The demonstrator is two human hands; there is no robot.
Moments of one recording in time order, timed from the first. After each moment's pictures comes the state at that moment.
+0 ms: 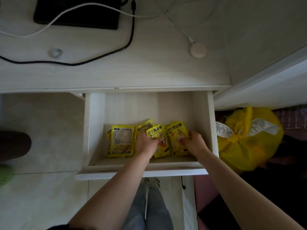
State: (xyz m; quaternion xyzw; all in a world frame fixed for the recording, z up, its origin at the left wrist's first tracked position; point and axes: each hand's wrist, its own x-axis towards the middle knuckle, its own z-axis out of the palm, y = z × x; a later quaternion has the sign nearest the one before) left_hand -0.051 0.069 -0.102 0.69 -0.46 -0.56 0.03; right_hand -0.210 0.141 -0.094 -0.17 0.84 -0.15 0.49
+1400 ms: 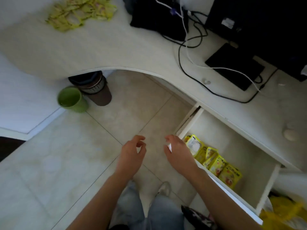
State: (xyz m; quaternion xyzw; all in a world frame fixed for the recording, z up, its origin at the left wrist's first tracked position) left_hand 0.270 0.173 0.087 0.77 -0.45 -0.35 0.28; right_hand 0.102 0.113 0.089 -0.76 0.55 -0.07 0.34
